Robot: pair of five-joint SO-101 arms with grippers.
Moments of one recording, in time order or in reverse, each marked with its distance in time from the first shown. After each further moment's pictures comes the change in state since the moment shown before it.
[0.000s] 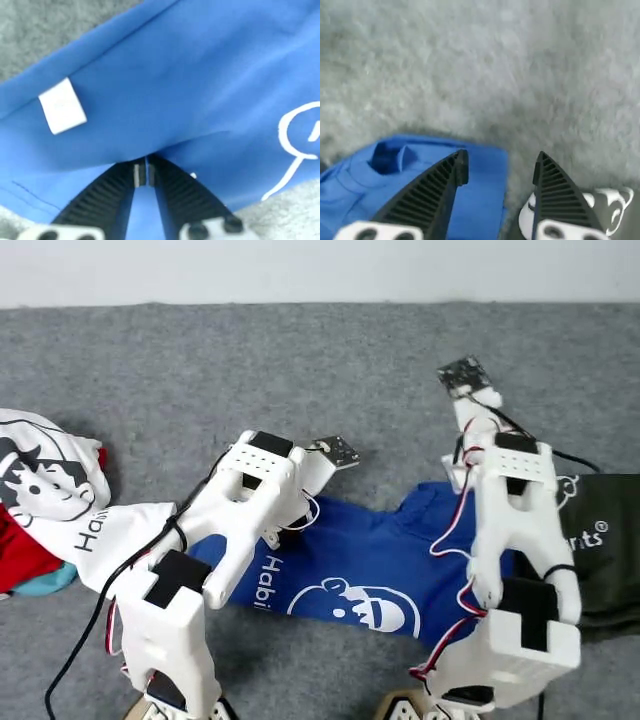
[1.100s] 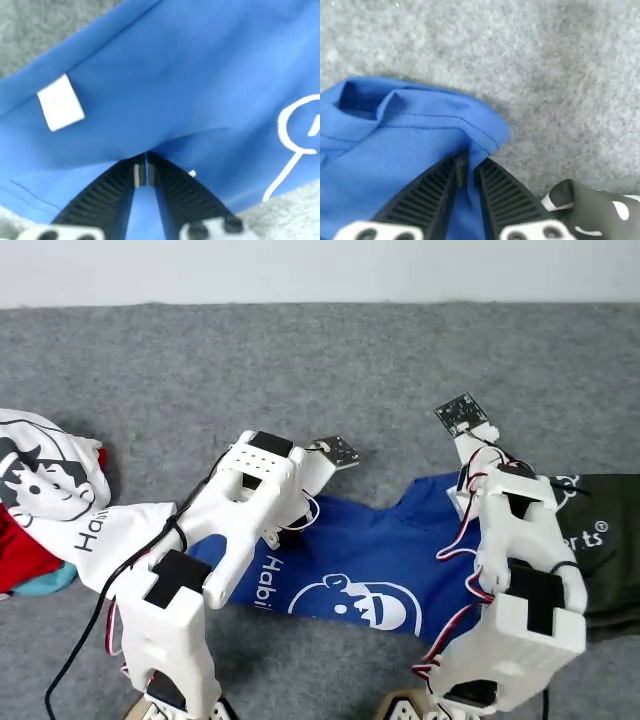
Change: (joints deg) left arm 0.0 0.0 0.0 0.0 0.0; right arm 3.3 4.4 10.1 -13.4 8.1
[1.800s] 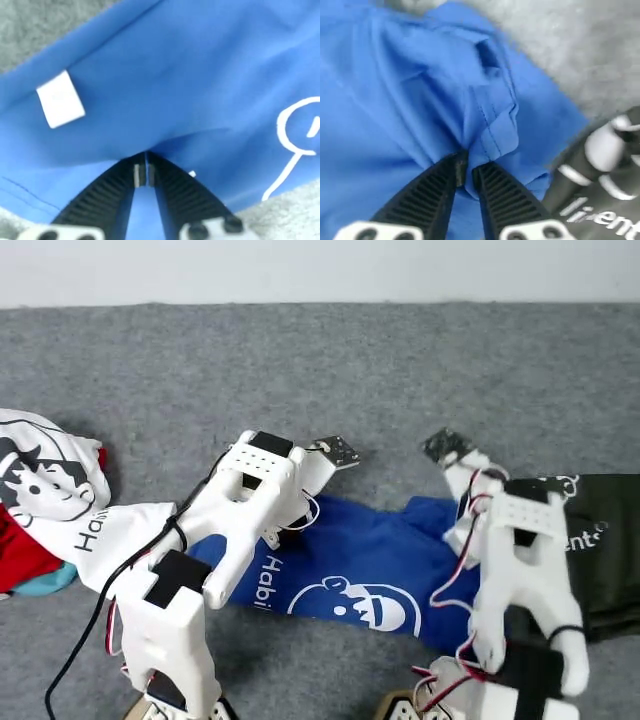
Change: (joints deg) left arm 0.0 0.0 0.0 0.0 0.0; right arm -0.4 -24.3 15.2 22.2 9.7
